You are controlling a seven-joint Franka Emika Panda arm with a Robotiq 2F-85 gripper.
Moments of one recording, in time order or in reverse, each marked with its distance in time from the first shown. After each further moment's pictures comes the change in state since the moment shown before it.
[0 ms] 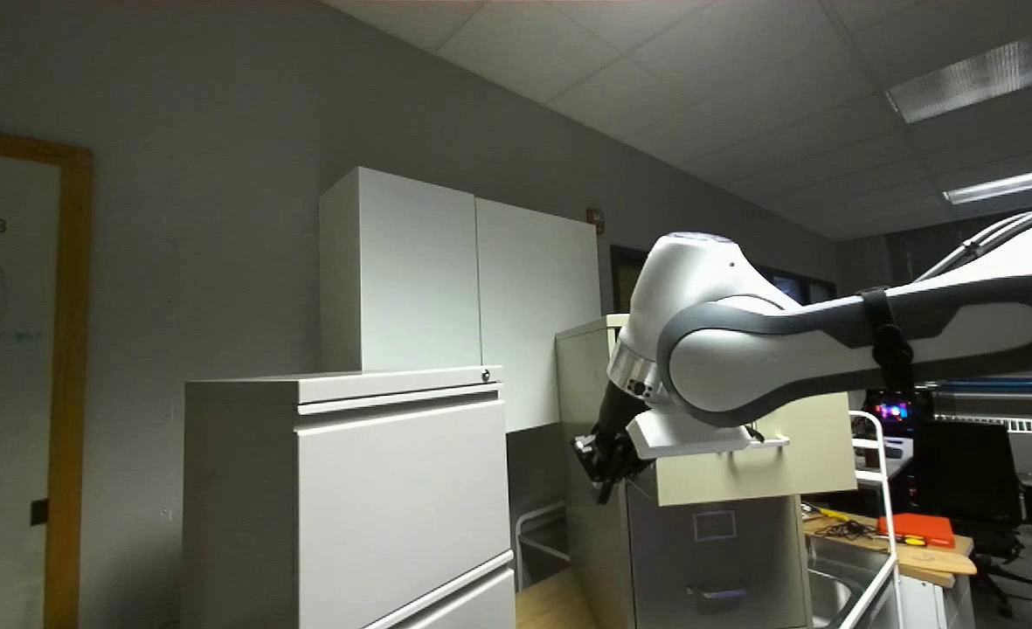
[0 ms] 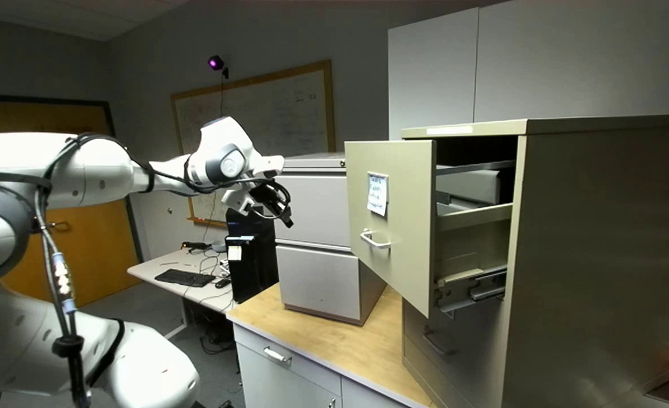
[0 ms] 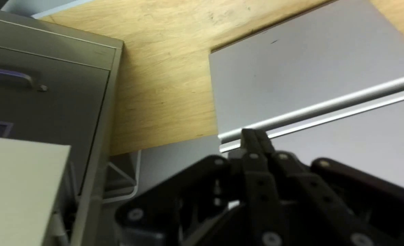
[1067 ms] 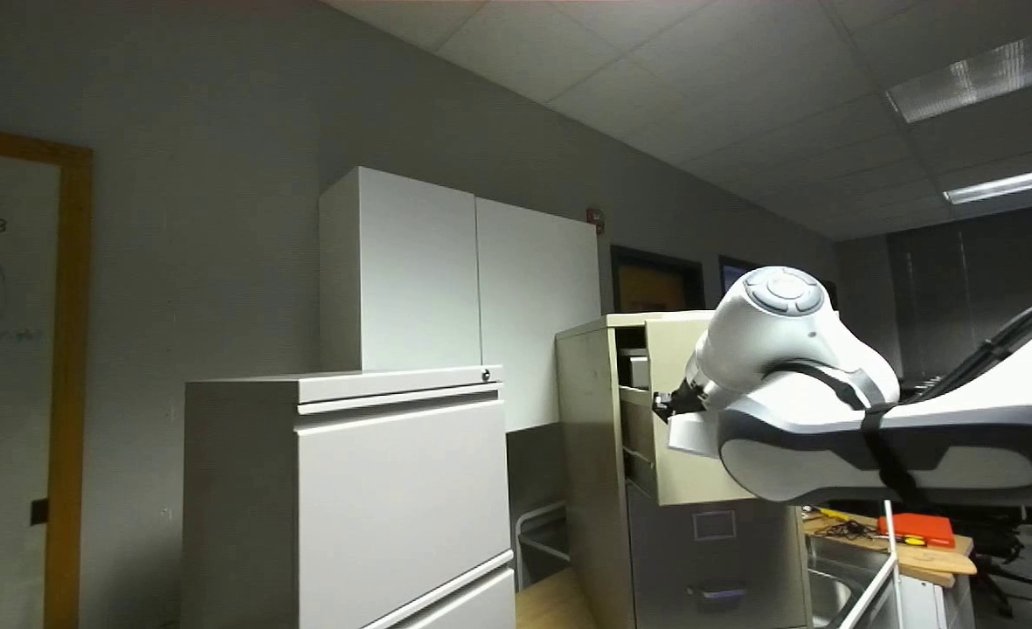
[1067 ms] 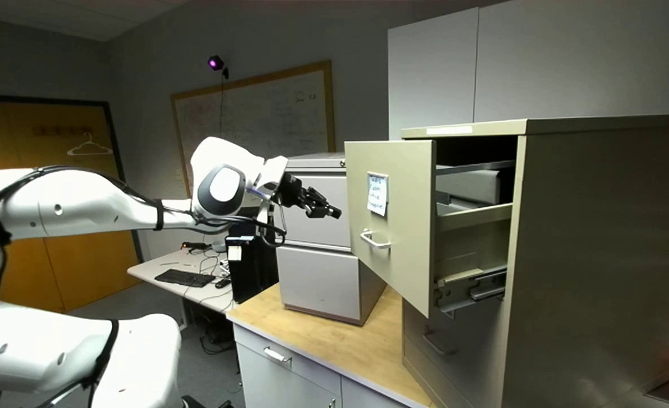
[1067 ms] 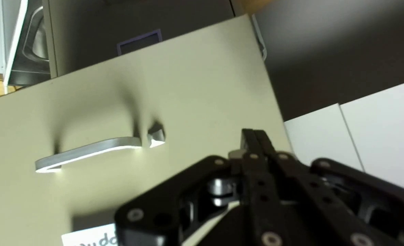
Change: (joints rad) arm -0.524 -0.236 0.132 -0.237 -0.206 0.441 0.437
